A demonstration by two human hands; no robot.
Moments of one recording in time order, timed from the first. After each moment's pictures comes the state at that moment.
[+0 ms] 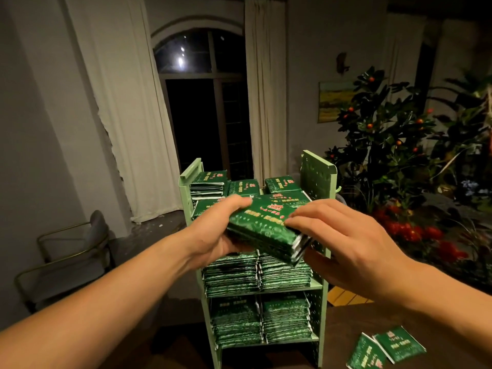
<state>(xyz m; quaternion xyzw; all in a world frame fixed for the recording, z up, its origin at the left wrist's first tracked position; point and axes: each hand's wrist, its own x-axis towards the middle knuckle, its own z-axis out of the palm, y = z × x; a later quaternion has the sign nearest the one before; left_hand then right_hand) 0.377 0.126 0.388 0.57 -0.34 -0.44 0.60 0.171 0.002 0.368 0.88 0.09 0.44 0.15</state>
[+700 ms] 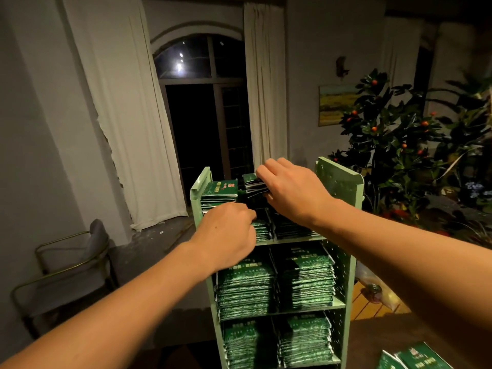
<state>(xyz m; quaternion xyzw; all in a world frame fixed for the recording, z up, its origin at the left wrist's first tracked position) 0.435 0.103 0.383 0.75 -0.62 0.21 0.11 0.326 -0.046 0.412 0.89 -0.07 0.38 0.23</state>
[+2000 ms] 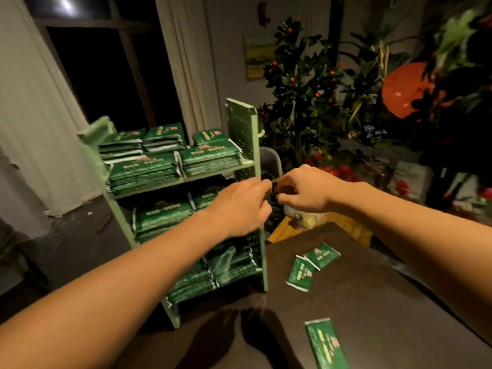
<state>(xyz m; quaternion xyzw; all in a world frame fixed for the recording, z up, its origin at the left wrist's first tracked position) 0.292 0.040 0.321 0.64 -0.76 0.06 0.12 0.129 -0.055 0.336 0.95 -0.30 0.11 -0.03</state>
